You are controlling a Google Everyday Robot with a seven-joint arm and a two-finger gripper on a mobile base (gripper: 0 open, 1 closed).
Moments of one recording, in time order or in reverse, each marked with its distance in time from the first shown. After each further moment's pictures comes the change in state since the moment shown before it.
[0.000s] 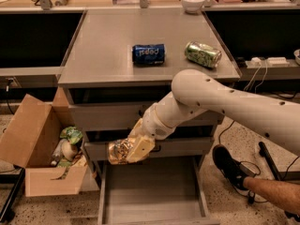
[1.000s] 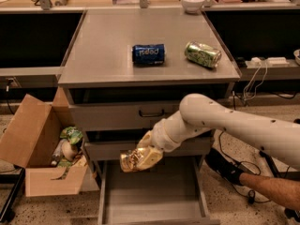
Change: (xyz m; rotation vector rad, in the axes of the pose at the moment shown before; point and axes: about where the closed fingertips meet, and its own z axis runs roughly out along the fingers) arm 0.067 -0.020 0.046 0.030 -0.026 -0.059
